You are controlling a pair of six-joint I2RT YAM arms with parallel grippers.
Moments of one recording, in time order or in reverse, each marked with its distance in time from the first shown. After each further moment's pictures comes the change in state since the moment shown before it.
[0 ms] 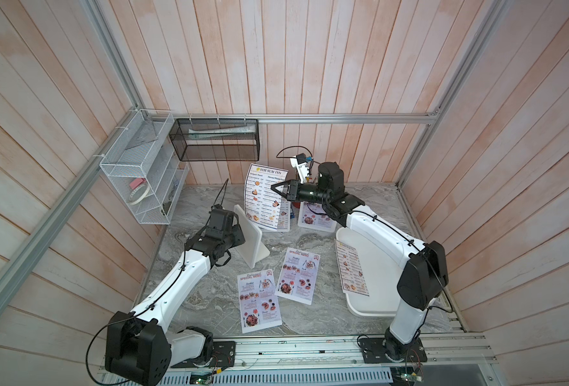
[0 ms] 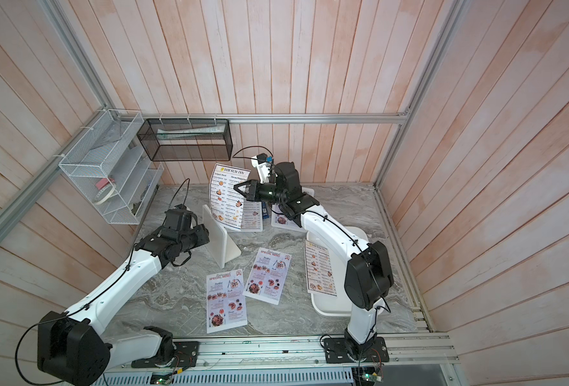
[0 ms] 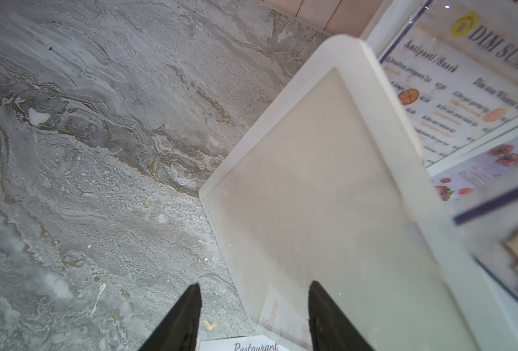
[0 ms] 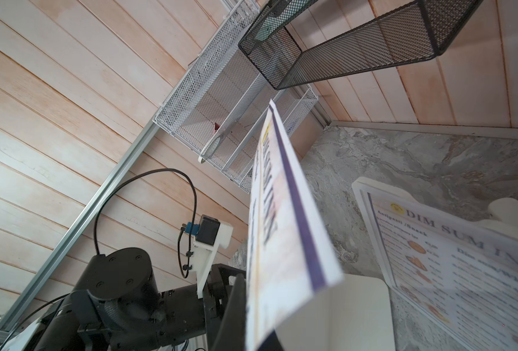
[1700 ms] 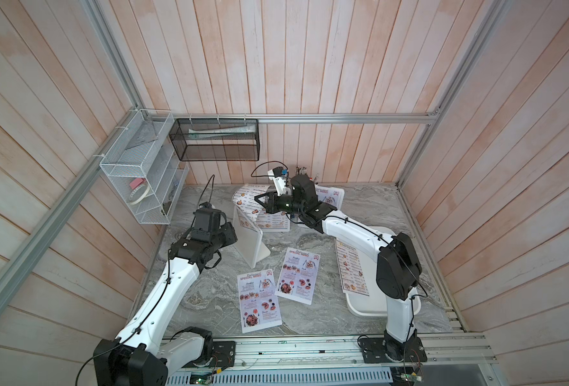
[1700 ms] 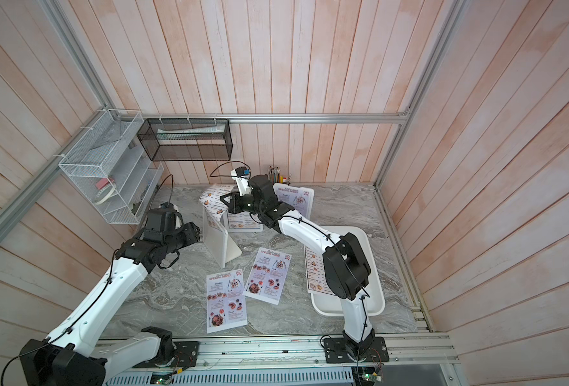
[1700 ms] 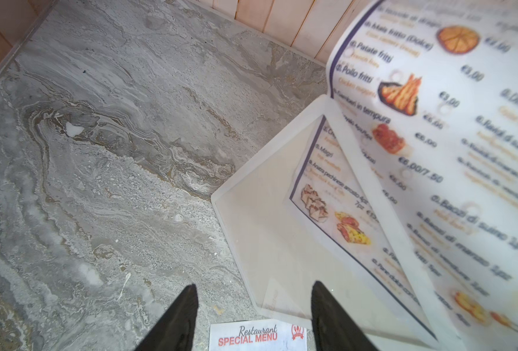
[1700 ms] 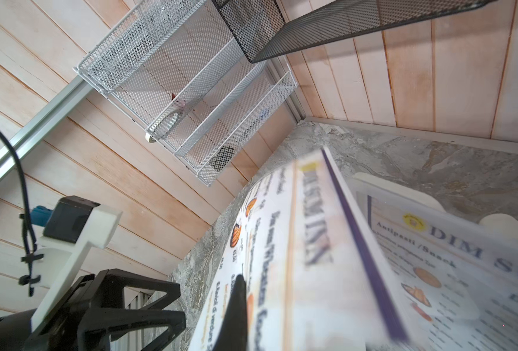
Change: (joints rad) left arm 0.068 -0.108 0.035 -0.077 0.054 0.026; right arm 0.116 0.155 0.030 0.090 0.197 -0.151
